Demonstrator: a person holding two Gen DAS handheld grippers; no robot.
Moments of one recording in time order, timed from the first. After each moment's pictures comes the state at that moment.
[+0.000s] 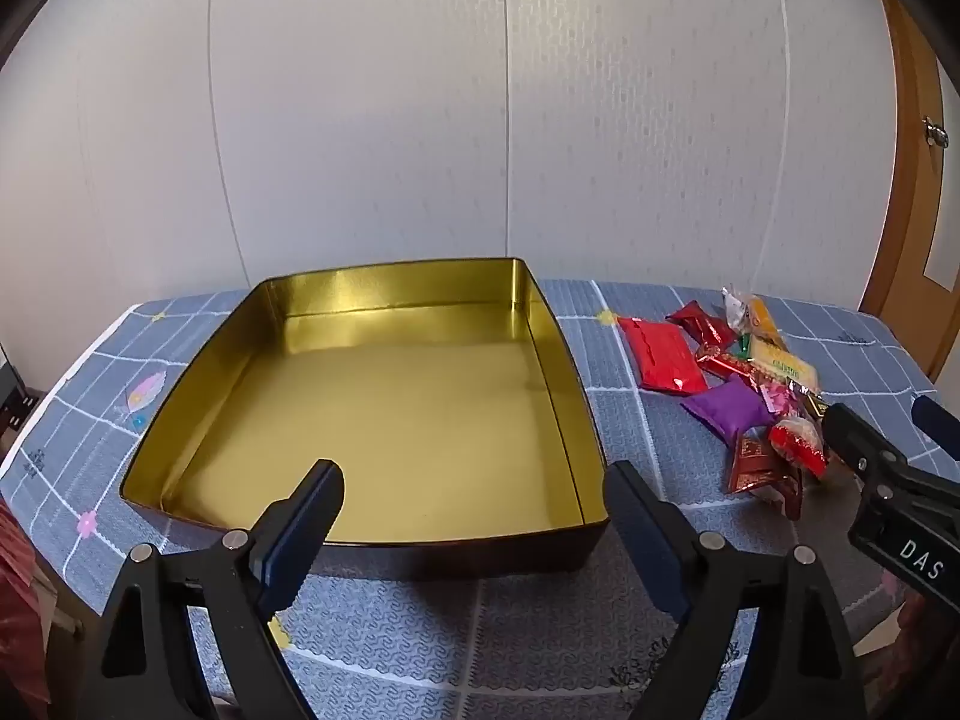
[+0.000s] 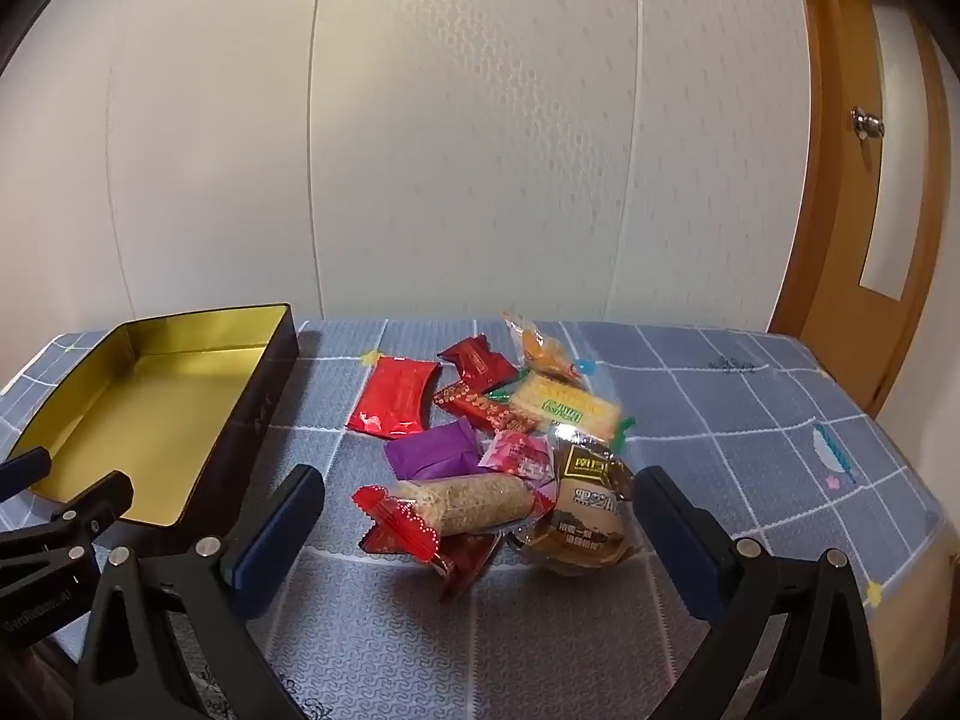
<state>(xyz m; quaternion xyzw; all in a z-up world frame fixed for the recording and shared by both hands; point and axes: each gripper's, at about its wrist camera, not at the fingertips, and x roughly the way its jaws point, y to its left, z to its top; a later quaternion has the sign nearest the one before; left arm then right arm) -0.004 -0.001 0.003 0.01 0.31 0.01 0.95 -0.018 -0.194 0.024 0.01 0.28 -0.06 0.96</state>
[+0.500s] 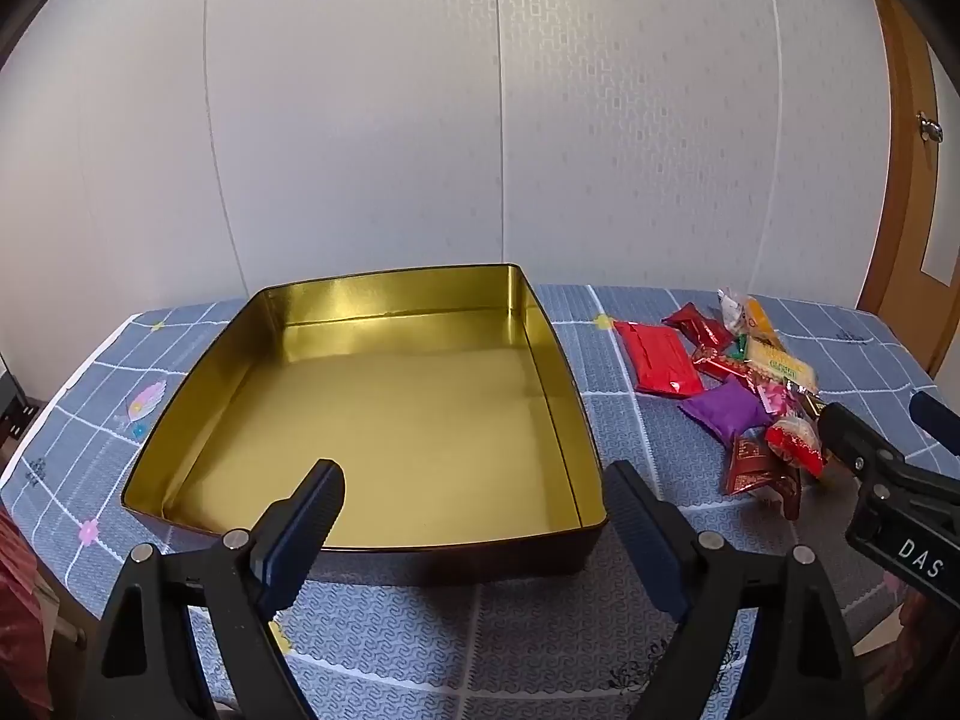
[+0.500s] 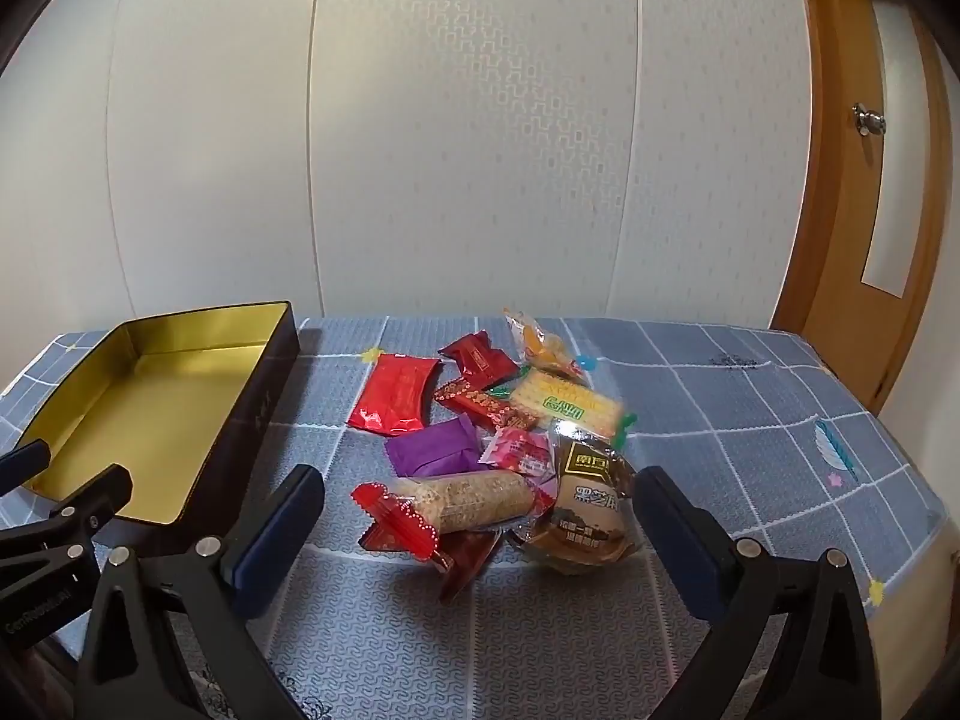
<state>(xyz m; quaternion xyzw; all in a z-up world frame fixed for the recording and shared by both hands) -0.007 -0.003 -0.002 0.02 0.31 0.00 0.95 -0.012 -0.197 0.023 0.01 0.29 -0.06 0.96</state>
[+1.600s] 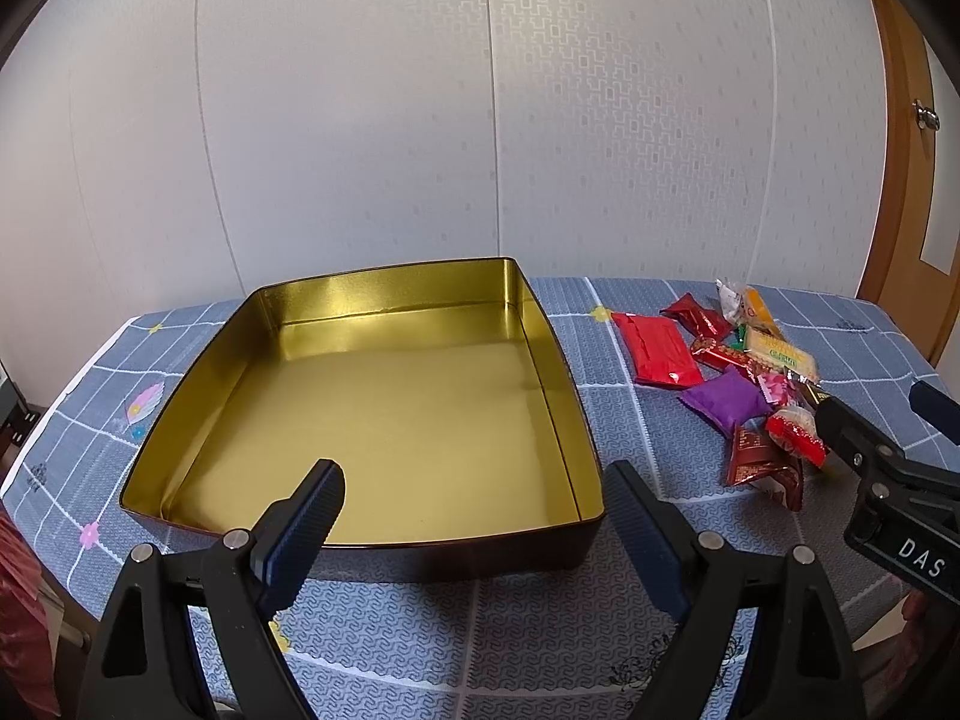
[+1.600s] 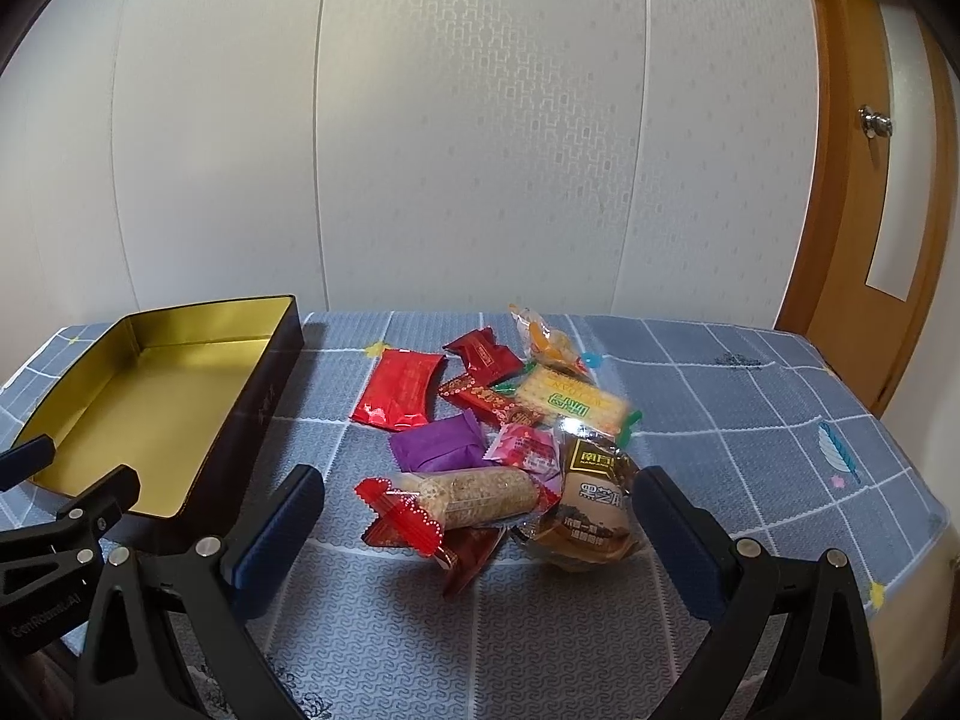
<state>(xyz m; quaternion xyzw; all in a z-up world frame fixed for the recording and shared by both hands) -0.001 -0.003 -0.003 0.03 0.32 -0.01 0.95 -0.016 -0.192 0.021 0.01 0.29 -0.06 0.95</state>
